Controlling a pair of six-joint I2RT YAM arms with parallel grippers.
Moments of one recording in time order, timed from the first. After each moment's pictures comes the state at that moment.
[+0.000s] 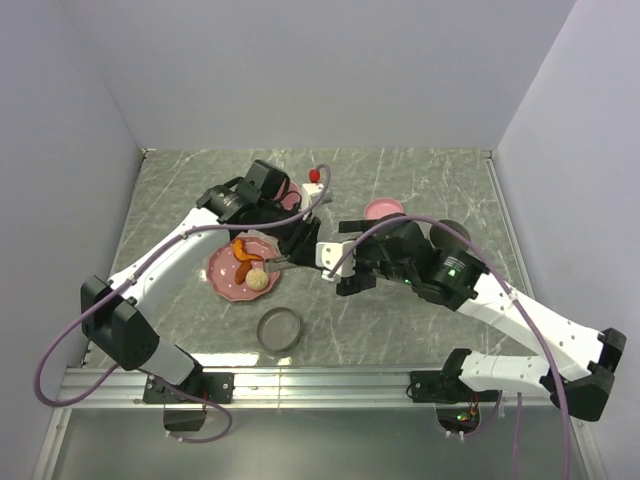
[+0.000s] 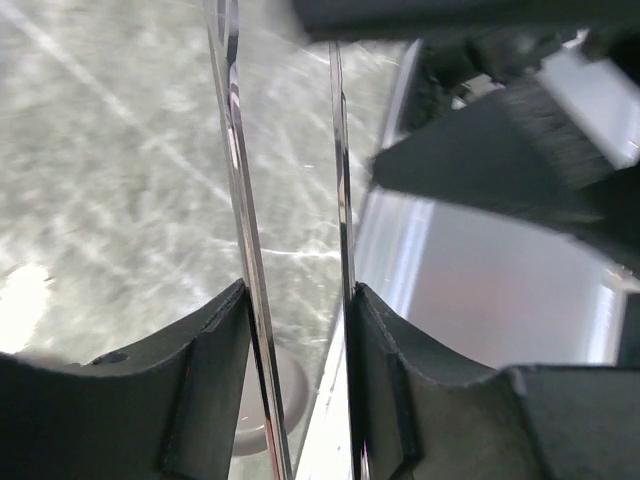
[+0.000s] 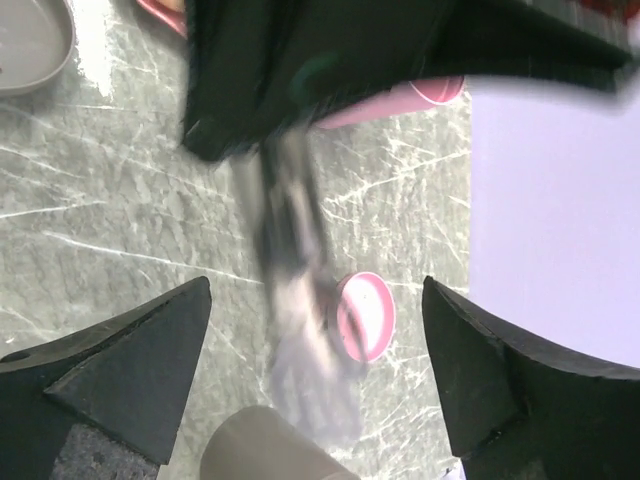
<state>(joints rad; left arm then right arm) -0.62 1.50 1.44 -0.83 0.80 0.12 0.94 1.09 1.14 -0.62 0.01 -0.87</state>
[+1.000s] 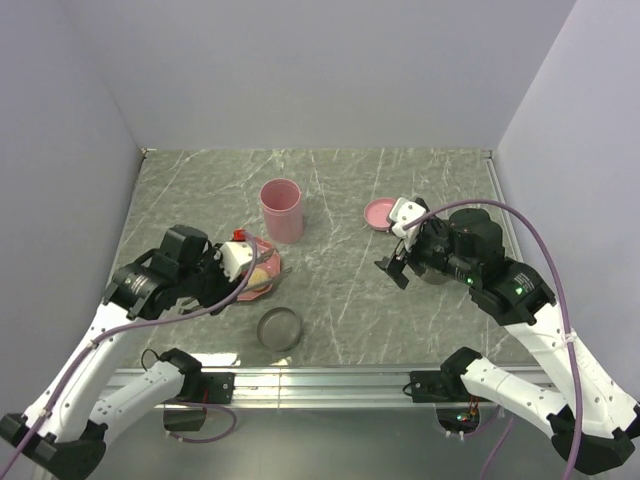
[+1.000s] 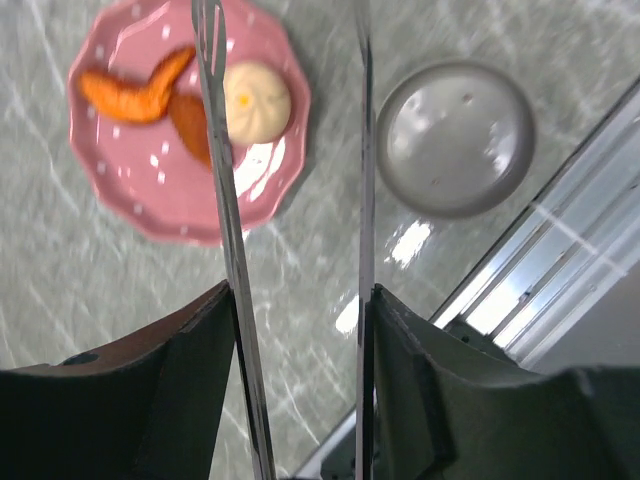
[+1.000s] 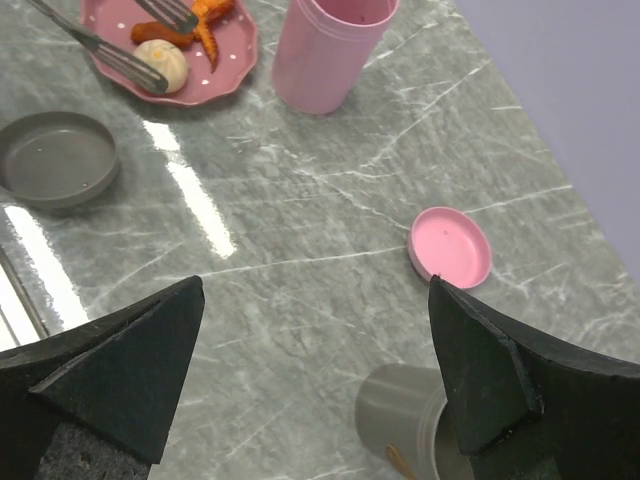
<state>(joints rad) -0.48 0.83 1.02 -1.08 0.23 0.43 0.62 0.83 1.13 -0.70 -0.22 -0.43</state>
